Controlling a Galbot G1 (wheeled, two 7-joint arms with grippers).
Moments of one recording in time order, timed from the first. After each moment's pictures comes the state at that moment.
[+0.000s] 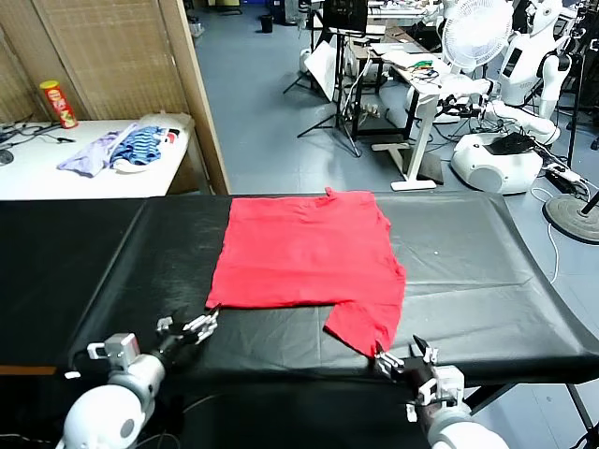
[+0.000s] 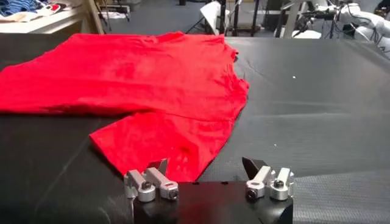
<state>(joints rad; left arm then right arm) 1.45 -1.12 -0.56 -2.07 -0.71 0.52 -0.09 -1.56 1.36 0.43 2.16 0.18 -0.62 0.15</state>
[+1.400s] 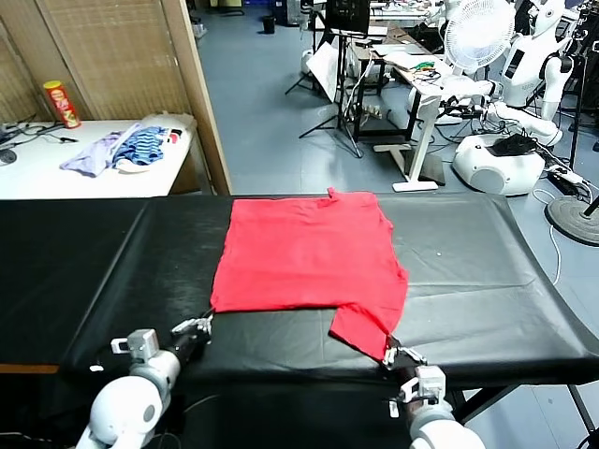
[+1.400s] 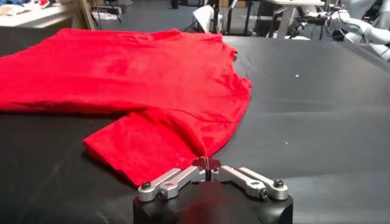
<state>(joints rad) 1.49 -1.18 -0.56 -2.08 -0.65 0.50 -0.13 -1.69 1.33 0.50 2.31 0.16 -0.67 0.17</state>
